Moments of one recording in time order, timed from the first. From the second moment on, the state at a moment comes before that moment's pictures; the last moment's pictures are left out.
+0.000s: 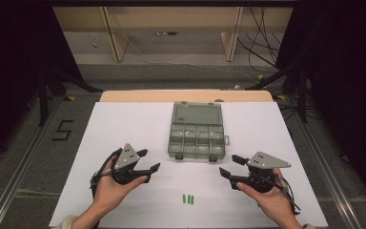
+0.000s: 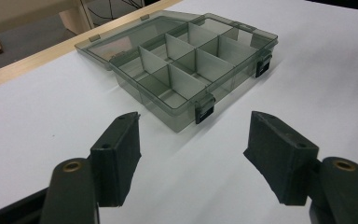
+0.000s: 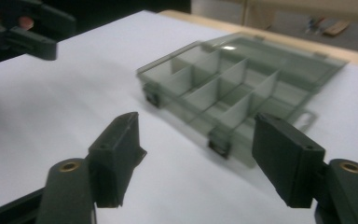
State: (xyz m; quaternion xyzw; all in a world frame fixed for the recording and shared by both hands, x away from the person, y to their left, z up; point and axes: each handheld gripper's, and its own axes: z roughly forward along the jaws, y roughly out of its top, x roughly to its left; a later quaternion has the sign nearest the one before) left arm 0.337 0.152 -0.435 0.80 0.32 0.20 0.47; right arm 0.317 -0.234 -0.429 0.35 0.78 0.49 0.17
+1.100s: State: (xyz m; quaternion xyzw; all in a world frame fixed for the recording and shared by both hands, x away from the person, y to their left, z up) left arm 0.335 0.148 -0.438 0.80 0.32 0.19 0.47; right arm 0.318 -0.134 -0.463 0.37 0.87 0.32 0.00
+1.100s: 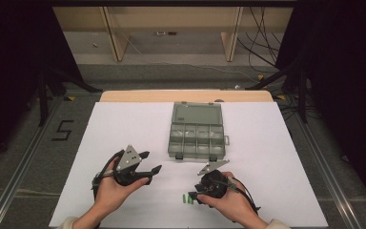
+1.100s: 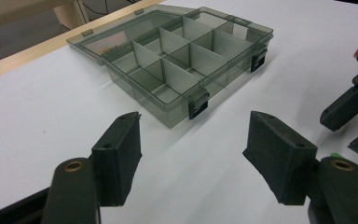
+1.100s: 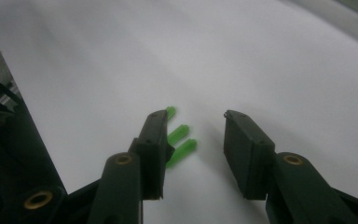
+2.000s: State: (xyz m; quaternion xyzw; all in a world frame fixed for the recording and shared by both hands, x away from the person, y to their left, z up) left arm 0.336 0.148 -0.438 0.80 0.32 0.20 0.47; right arm 0.314 -0.121 -0.469 0.32 0.91 0.25 0.04
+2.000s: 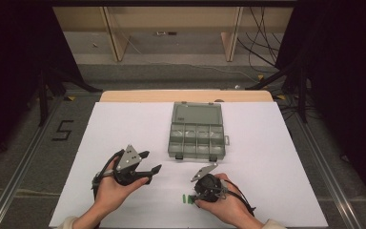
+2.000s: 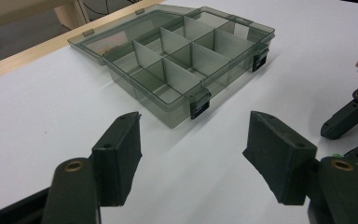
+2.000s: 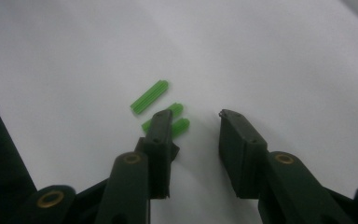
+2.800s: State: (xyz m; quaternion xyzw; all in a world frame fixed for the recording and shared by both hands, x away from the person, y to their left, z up) left arm 0.337 0.149 -0.438 0.80 0.32 0.20 0.47; right arm 0.316 -0.116 -0.467 0.34 0.90 0.27 0.03
